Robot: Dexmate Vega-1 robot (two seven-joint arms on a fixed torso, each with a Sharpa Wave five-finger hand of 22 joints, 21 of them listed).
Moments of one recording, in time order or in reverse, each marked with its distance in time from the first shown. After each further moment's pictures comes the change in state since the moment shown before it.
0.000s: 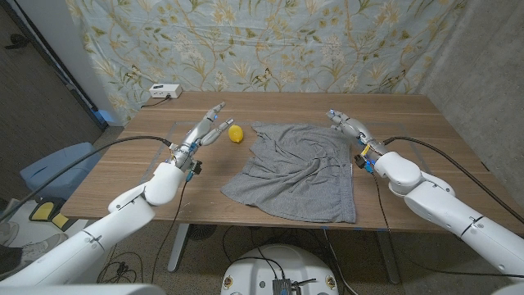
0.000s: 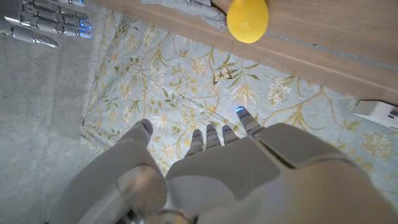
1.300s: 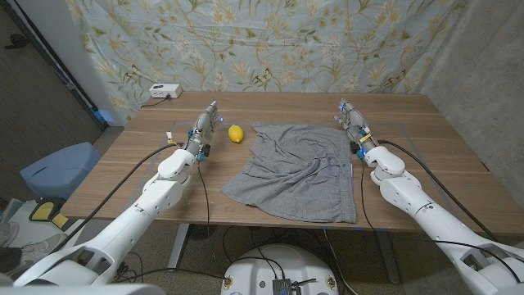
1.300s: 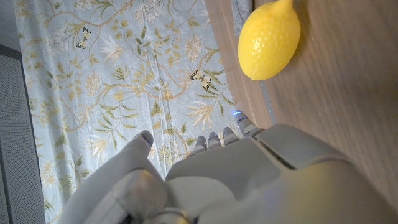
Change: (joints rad) left arm -0.321 -0.323 0.054 0.503 -0.738 -0.075 -0.377; left_hand -0.102 0.006 -0.060 0.085 0.060 -0.089 0.073 -0.010 -0.004 -0.066 0.012 -0.018 0.003 0.000 0.000 -0.001 0.003 0.000 -0.072 0.020 0.000; right arm 0.213 0.306 0.002 0.478 0.285 0.234 0.162; right_hand -0.024 -0.013 -0.026 0.018 0.014 -0.029 0.025 -0.004 0.000 -0.025 -0.002 0.000 -0.004 -0.024 -0.016 0.000 0.000 -0.010 -0.032 0.000 0.000
